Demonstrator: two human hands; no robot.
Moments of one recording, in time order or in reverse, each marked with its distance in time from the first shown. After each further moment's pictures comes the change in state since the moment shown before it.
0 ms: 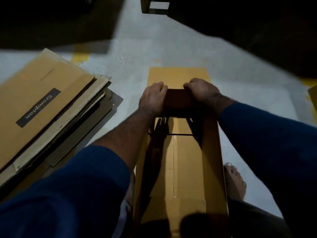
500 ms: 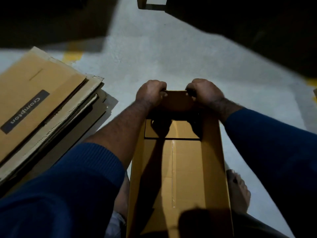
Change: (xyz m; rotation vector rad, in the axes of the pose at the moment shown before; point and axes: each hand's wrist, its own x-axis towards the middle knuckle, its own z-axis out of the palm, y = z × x) left_hand 0.059 -0.019 0.012 -0.193 -0.030 -0.090; right_hand 0.003 0.017 0.011 0.113 0.153 -0.049
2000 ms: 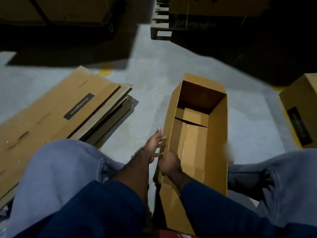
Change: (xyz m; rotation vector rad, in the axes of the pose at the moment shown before) left_hand -0.328 0.048 -0.054 -1.297 -0.373 -0.794; right_hand -0.285 -0.290 0.035 0.597 -0.277 0.581
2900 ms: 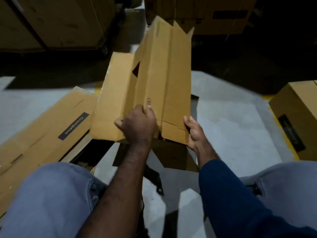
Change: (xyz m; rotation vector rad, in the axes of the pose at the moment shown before) left_hand -0.090 0.140 0.048 0.830 1.153 0.825; right_hand 0.071 0.001 -0.177 1.474 -0.126 -0.158
